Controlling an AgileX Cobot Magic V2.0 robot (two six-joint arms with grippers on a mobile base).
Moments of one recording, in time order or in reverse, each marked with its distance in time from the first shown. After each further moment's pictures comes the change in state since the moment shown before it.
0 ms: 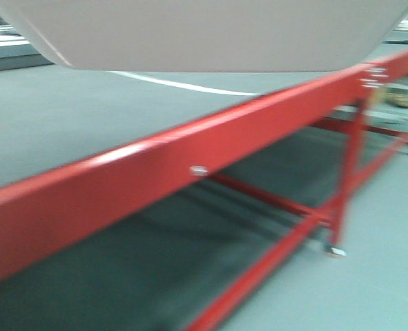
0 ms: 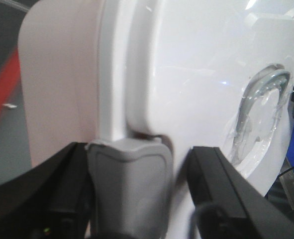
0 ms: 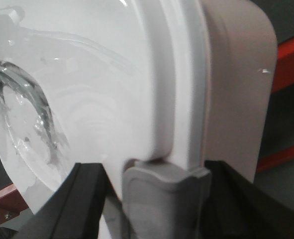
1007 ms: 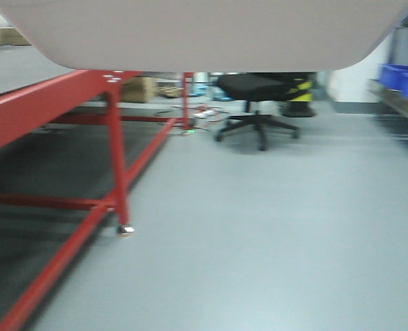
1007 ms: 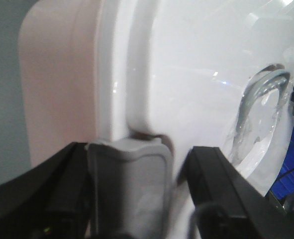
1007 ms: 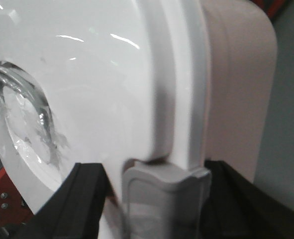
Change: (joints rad) left arm 0.000 0.000 -0.002 0.000 0.000 -0.001; right arm 0.000 0.000 0.000 0.000 0.000 0.000
